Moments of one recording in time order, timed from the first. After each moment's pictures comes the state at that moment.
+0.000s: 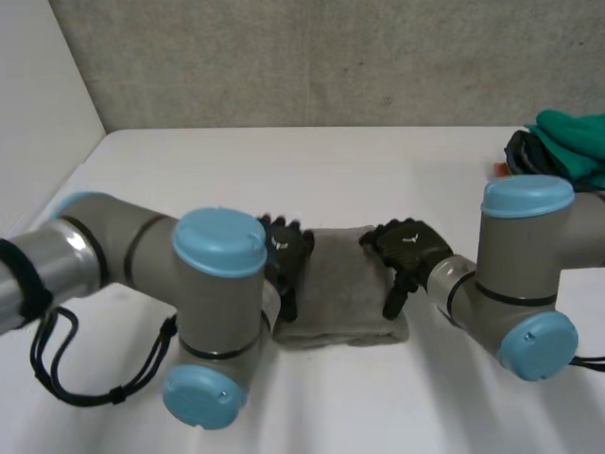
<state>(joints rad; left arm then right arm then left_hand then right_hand) 3.94 -2.24 -1.26 3.17 -1.80 3.49 2.02 -0.96 1.39 0.03 1.42 2.82 0.24 0.24 0.25 0.24 0.06 0.23 0.22 0.21 0.21 0.04</state>
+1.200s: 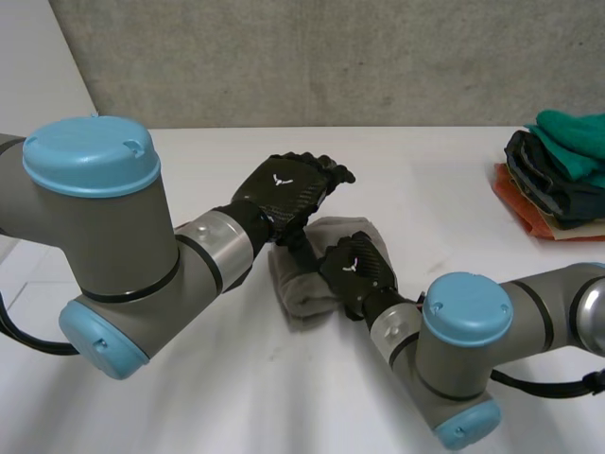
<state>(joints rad) 4.08 -2.00 -1.30 3.14 -1.34 3.29 2.20 -0.89 1.61 -0.56 1.46 2.55 0.24 0.24 0.25 0.24 0.06 1.00 1.13 1.12 1.13 0.91</state>
